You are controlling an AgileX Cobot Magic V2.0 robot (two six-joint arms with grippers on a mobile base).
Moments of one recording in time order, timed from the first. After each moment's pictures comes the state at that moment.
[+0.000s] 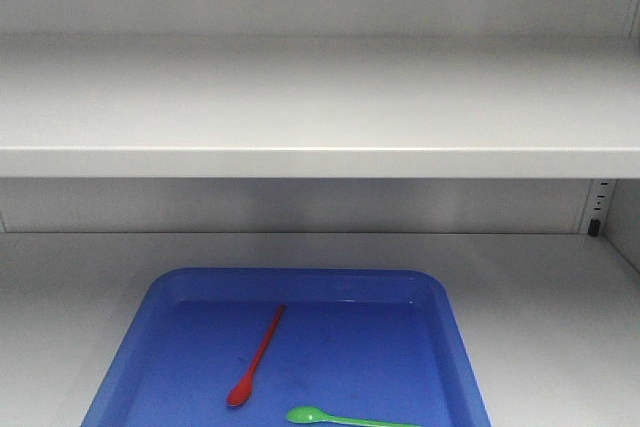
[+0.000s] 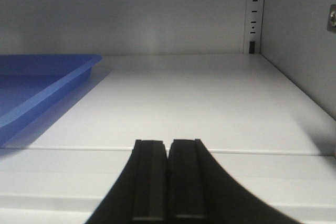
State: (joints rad) left arm 0.01 -0.01 0.03 0.02 -0.10 0.01; right arm 0.10 -0.01 0.03 -0.07 0.06 0.11
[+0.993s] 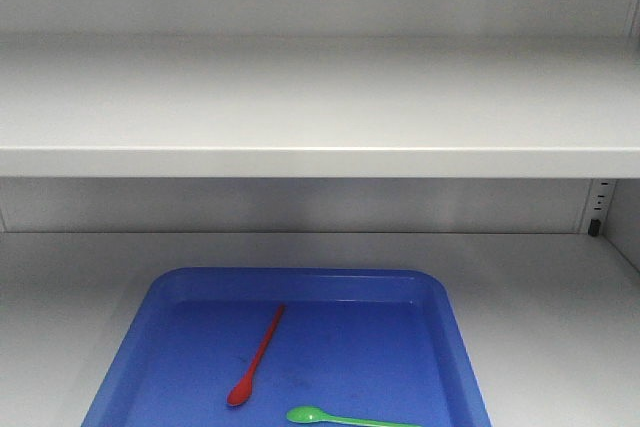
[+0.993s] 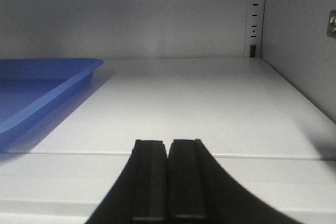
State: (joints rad) left arm 0.01 -0.01 0.03 0.02 -0.10 0.01; right arm 0.10 -0.01 0.03 -0.07 0.05 0.11
